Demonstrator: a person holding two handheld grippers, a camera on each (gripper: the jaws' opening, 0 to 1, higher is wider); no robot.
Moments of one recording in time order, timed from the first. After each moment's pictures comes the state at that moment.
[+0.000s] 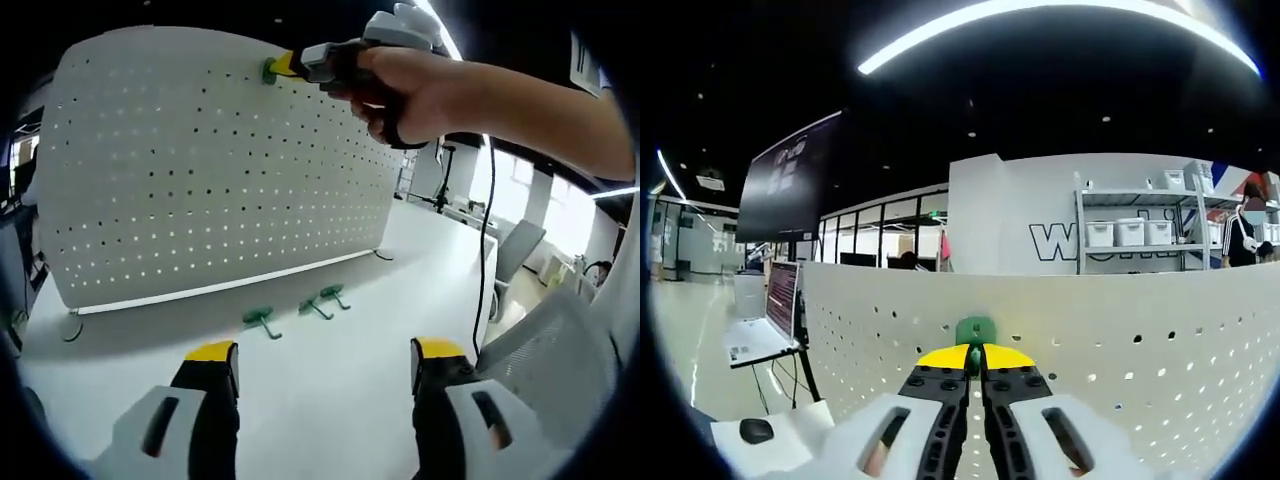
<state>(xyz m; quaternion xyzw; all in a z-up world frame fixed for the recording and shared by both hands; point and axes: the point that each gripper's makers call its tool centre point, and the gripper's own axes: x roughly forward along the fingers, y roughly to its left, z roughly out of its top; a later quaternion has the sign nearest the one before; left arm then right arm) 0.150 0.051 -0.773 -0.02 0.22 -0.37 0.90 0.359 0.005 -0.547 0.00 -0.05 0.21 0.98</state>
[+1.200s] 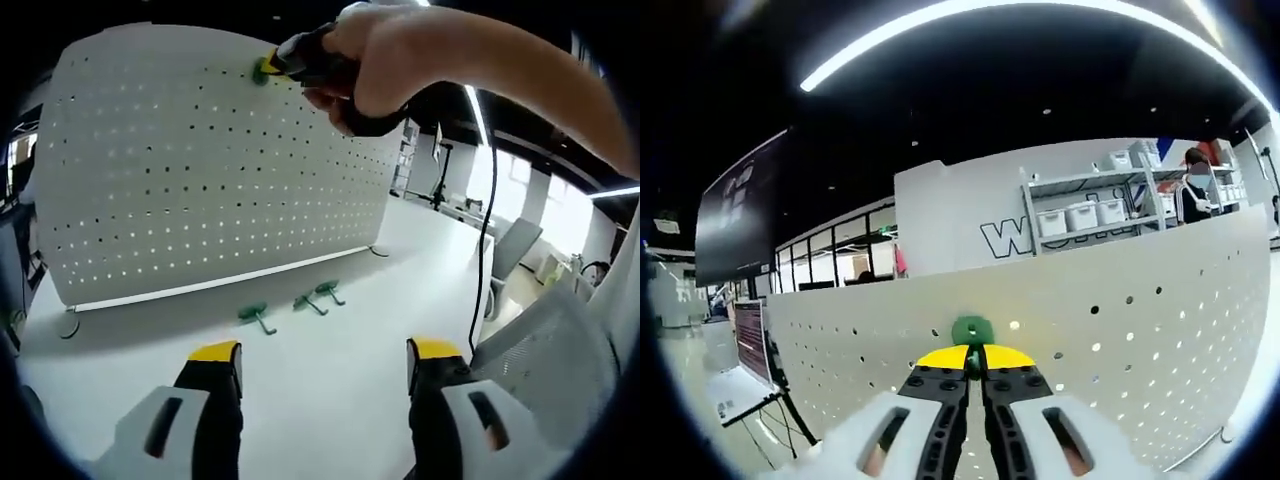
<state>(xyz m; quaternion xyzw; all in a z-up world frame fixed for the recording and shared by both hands) 0.143 0.049 -0.775 -0.02 0.22 -0.37 0.90 0.366 0.004 -0.551 0.09 -0.04 0.09 0.99</state>
